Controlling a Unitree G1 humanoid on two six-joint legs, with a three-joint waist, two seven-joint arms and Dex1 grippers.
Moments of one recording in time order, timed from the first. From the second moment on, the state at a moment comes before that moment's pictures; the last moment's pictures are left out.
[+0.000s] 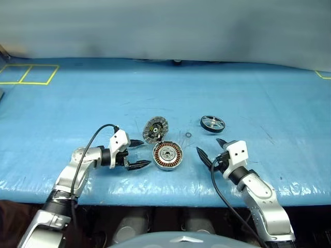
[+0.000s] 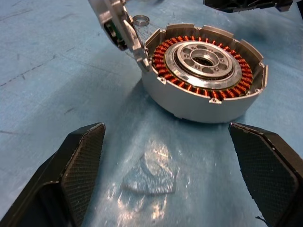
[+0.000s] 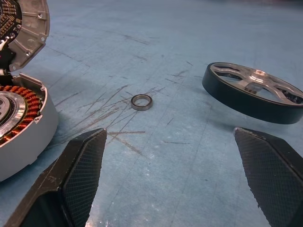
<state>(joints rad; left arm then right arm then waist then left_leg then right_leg) -0.20 0.51 -0.16 0.08 -0.27 0.21 -1.07 0.22 -0.32 -0.03 -0.32 0.21 0.23 0.41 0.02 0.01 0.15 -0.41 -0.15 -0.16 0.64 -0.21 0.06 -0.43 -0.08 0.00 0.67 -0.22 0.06</state>
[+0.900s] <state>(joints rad) -0.41 0.36 -0.14 0.41 -0.12 -0.14 -0.79 0.27 -0.31 -0.02 -0.32 0.20 0.23 0.38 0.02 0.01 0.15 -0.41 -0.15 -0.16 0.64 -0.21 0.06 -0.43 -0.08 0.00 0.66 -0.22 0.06</state>
